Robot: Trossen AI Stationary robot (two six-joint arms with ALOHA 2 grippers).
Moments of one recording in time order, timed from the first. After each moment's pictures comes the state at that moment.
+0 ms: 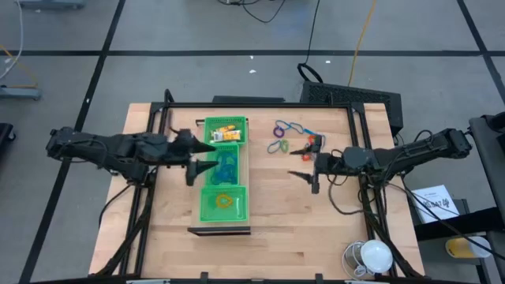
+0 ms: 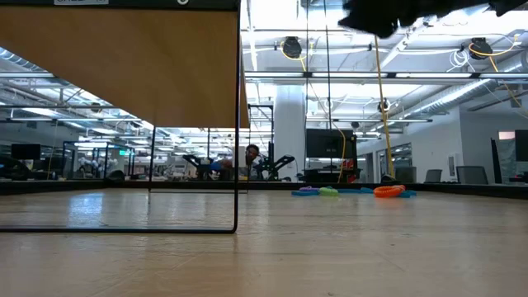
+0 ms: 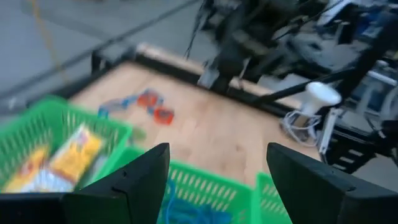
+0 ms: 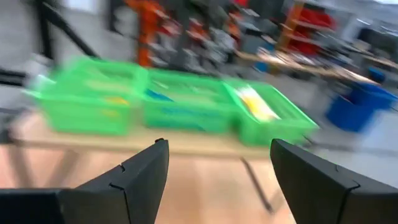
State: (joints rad) left arm -0.16 0.90 0.91 -0.31 -0.27 -0.37; right arm 0.19 0.93 0.59 0.25 0.31 -0.15
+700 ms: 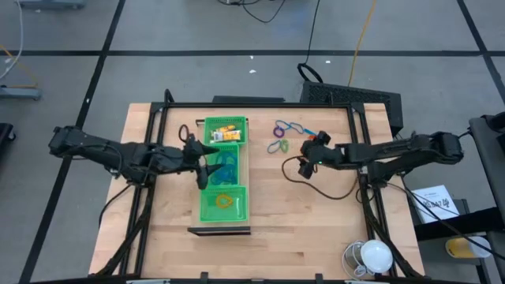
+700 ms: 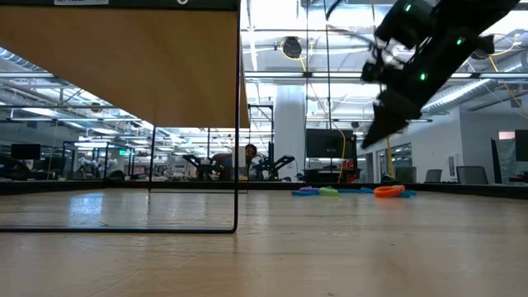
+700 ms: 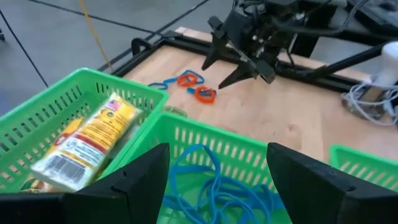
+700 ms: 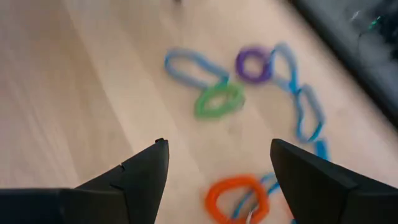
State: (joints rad) left arm -0.20 0.98 0.79 -0.23 -0.46 -0.33; right arm -0.06 1.17 0.59 -0.27 0.44 0.23
